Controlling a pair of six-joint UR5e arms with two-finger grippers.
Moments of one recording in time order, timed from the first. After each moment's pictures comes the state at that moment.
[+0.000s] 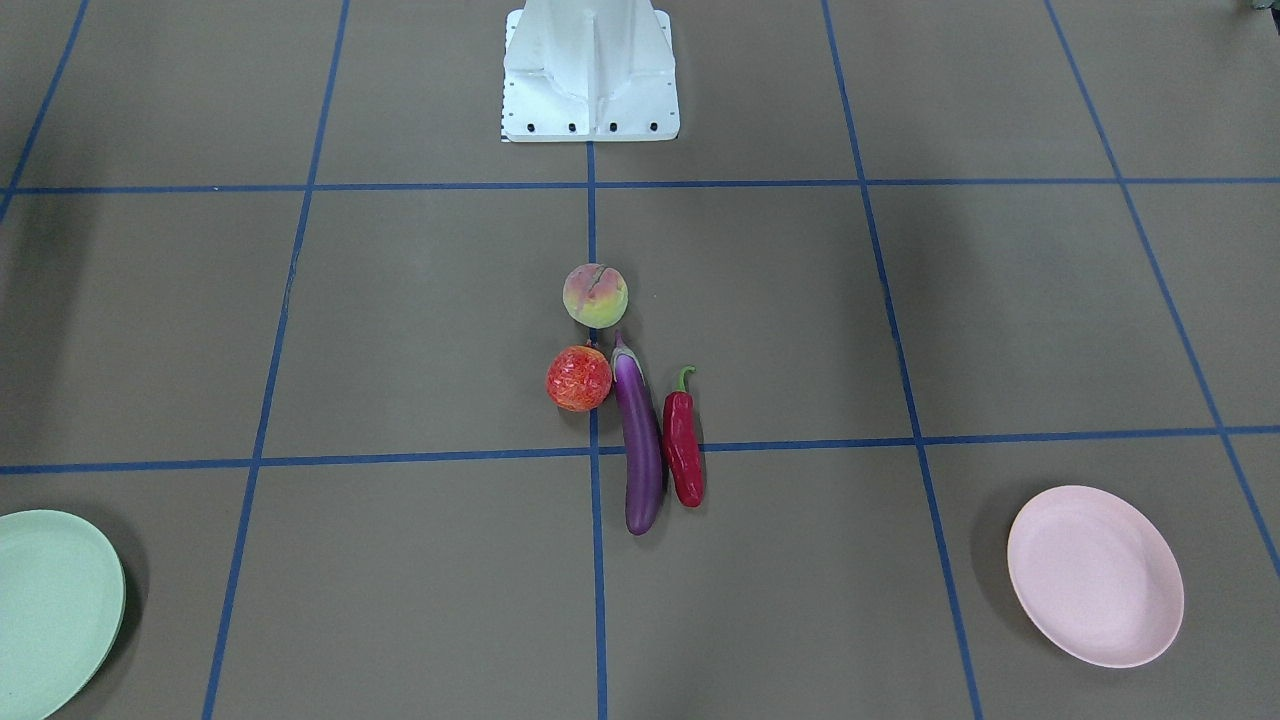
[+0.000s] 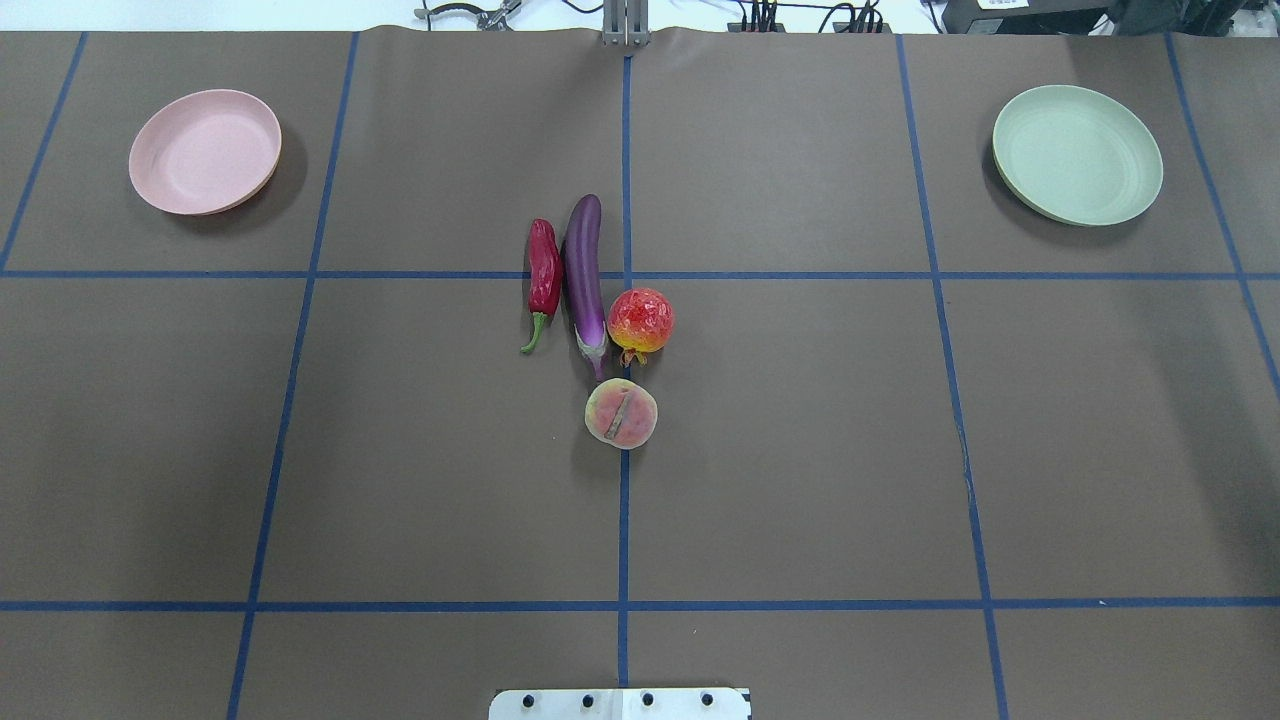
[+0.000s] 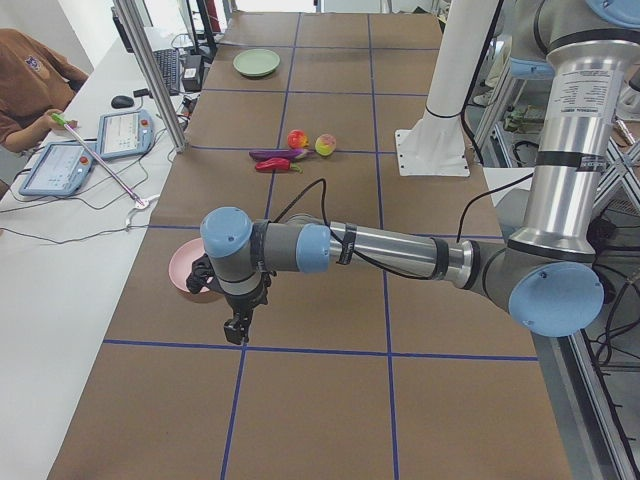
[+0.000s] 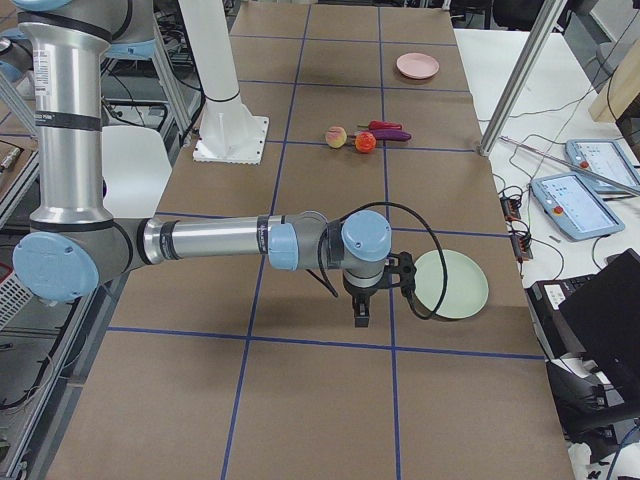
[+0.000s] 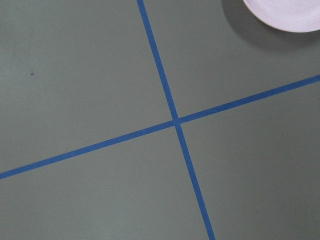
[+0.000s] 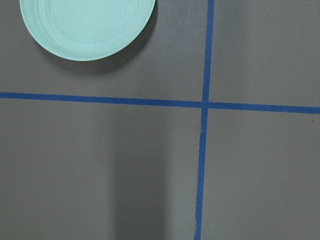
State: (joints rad) left arm -1.59 -1.71 -1.62 -1.43 -2.31 0.31; right arm 1.58 -1.62 1.73 -1.61 2.44 0.00
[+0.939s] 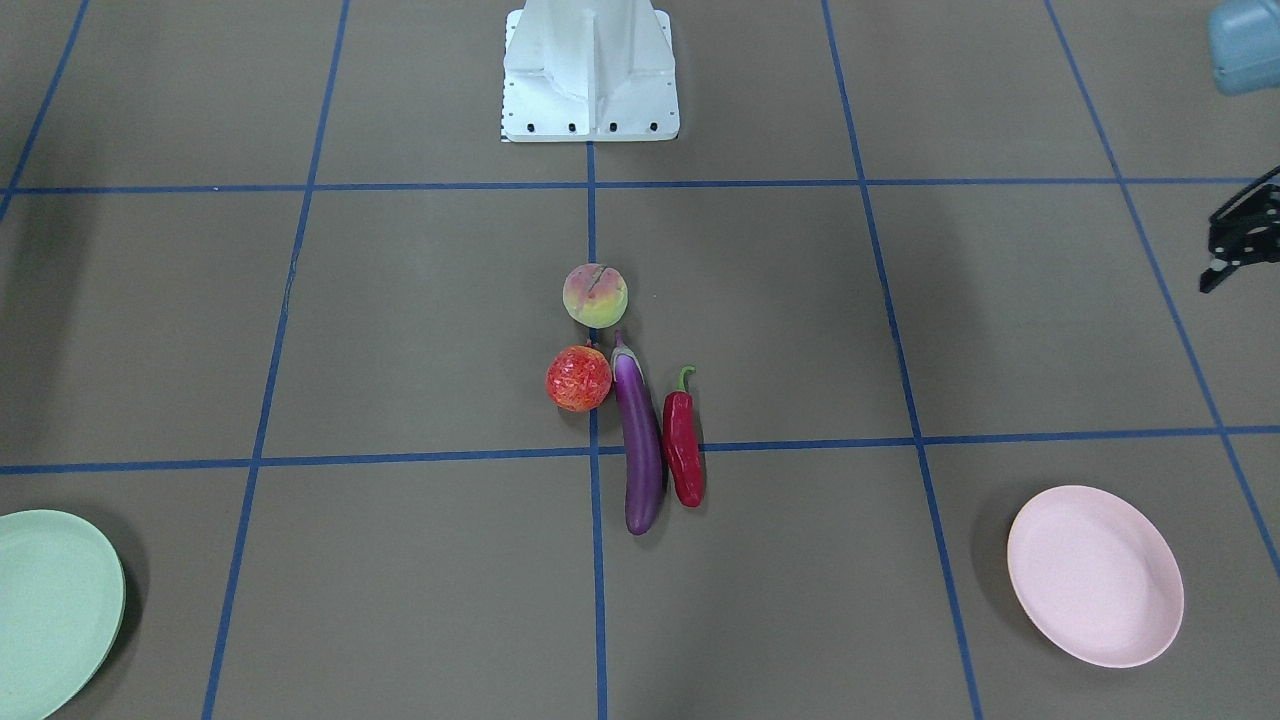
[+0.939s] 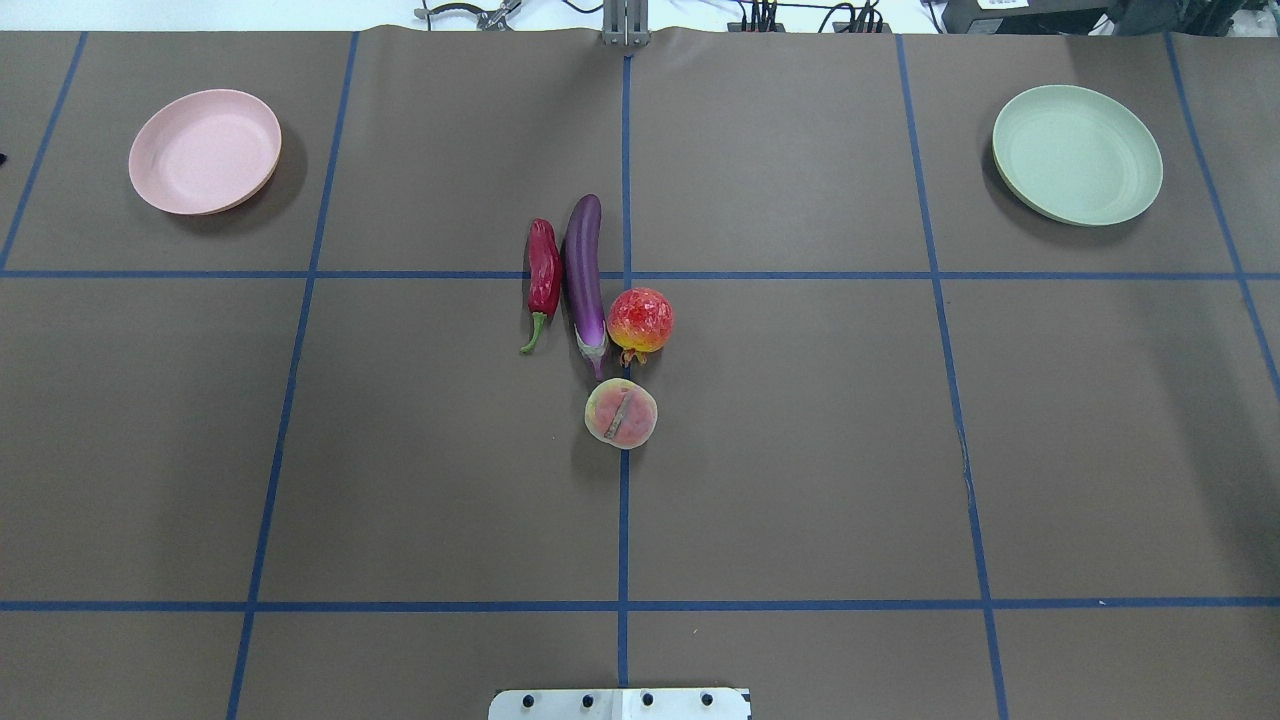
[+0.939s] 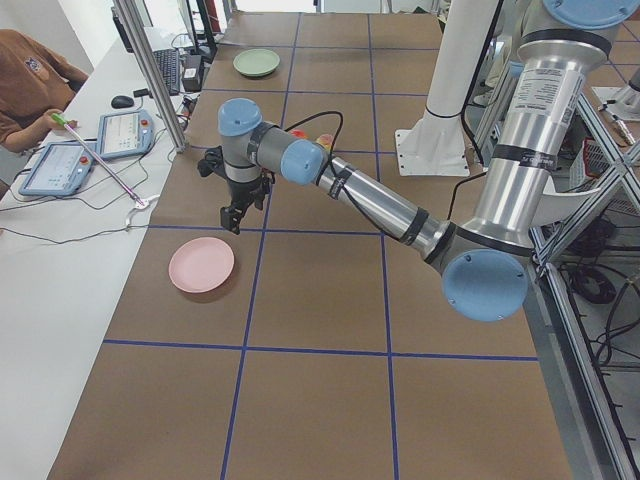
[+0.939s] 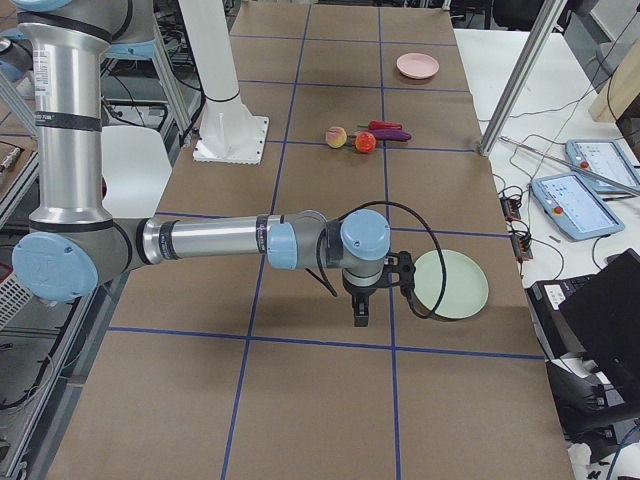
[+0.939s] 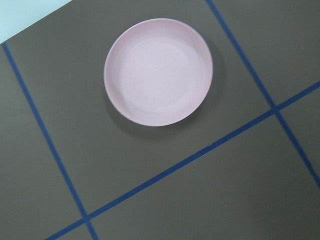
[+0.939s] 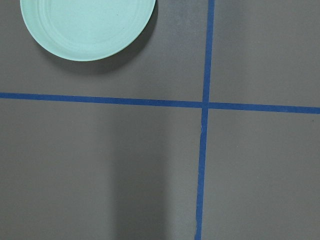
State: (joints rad) left arm -1.29 -1.83 -1.87 -1.45 -2.30 -0.03; right arm 1.58 -1.62 1.74 -1.61 2.44 0.00
